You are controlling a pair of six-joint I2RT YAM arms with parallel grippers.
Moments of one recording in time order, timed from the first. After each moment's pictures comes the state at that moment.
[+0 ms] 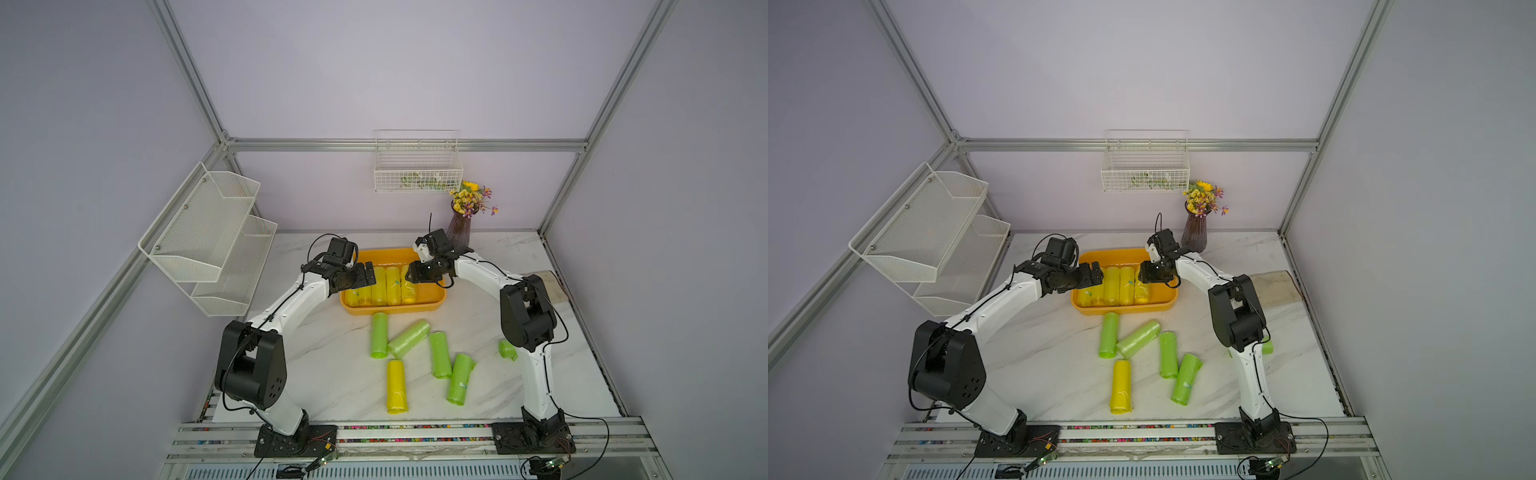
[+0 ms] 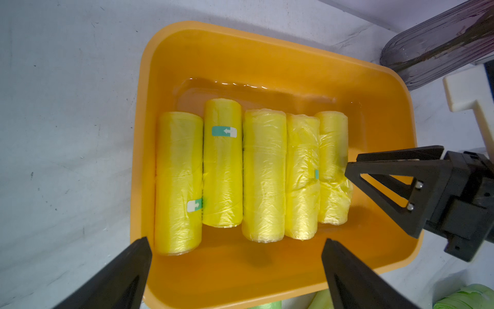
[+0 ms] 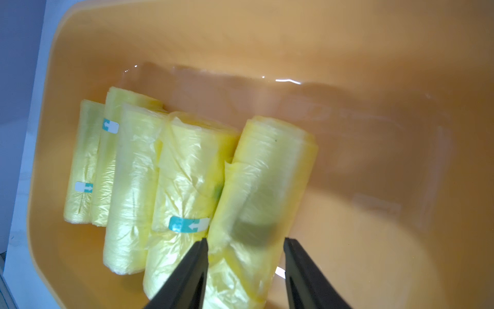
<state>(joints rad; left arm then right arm) -0.31 1.62 1.30 -0.57 0.02 -0.48 0.44 2.20 1.77 -0.54 -0.34 0.29</state>
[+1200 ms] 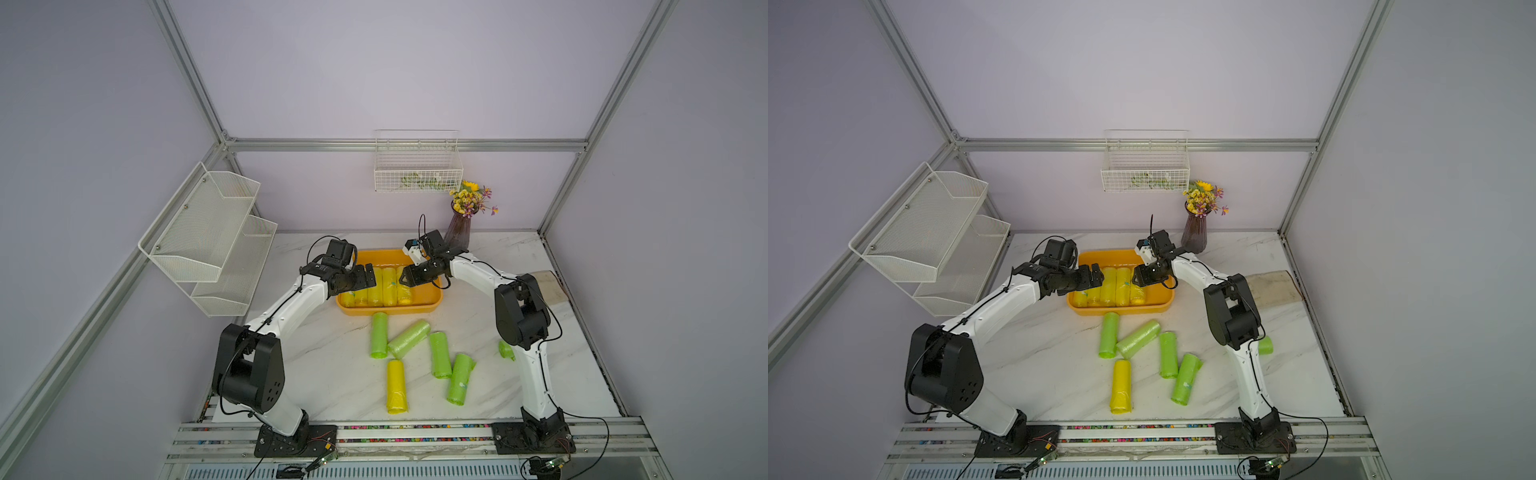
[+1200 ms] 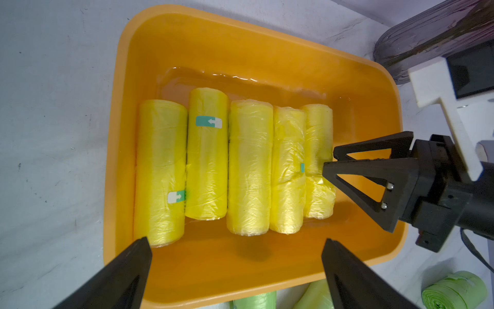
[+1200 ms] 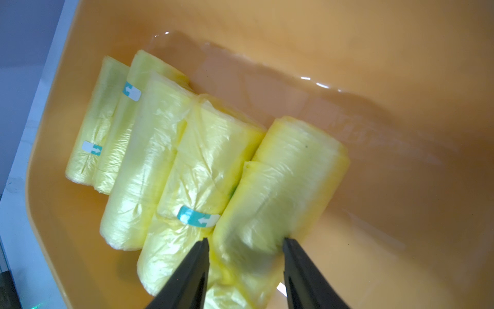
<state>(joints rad) -0.31 1.59 1.27 -0.57 0.06 -0.49 0.46 2.21 1.80 -0.55 -0.41 0.14</state>
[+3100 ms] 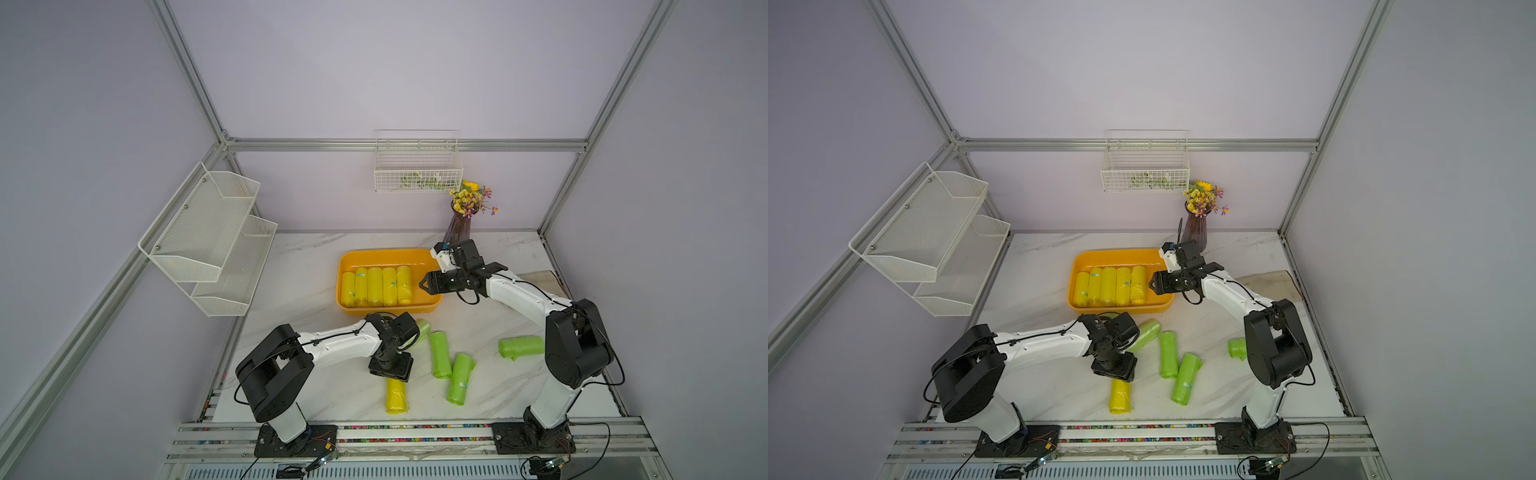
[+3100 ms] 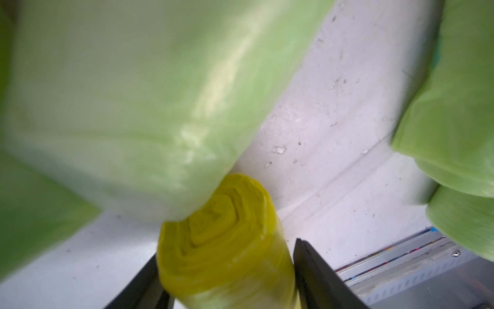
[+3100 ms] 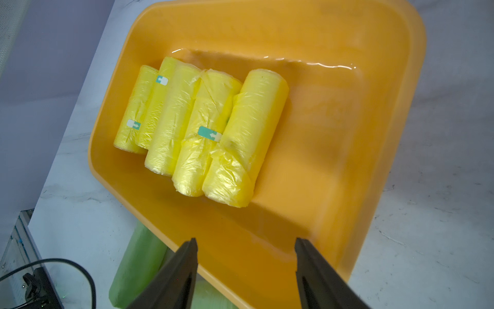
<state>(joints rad) -0.91 1.65 1.02 -0.81 0.18 -0.64 0.40 1.77 1.30 -0.38 -0.37 0.23</state>
